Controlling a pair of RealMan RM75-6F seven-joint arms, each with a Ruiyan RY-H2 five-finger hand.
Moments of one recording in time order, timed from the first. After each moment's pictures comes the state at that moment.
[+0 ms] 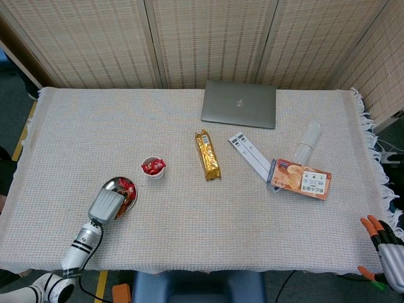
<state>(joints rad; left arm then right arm) -0.50 -1.65 -0.02 -1.12 1.45 1.16 0.34 -0.09 -0.94 -0.10 -1.74 -1.52 1.42 -0.06</state>
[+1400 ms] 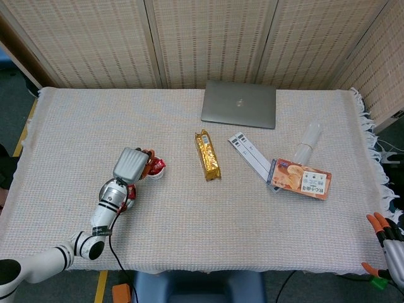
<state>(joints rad) -0.79 -1.70 -0.25 -1.08 1.28 1.01 0.40 -0.08 -0.94 -0.08 -1.74 -1.46 1.39 -0.06</state>
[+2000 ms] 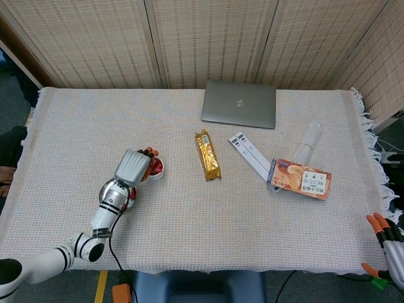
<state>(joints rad) -0.79 -1.69 -0.22 -1.11 1.29 1.04 0.39 -0.08 -0.94 -0.08 -1.74 -1.47 1.40 -0.05</state>
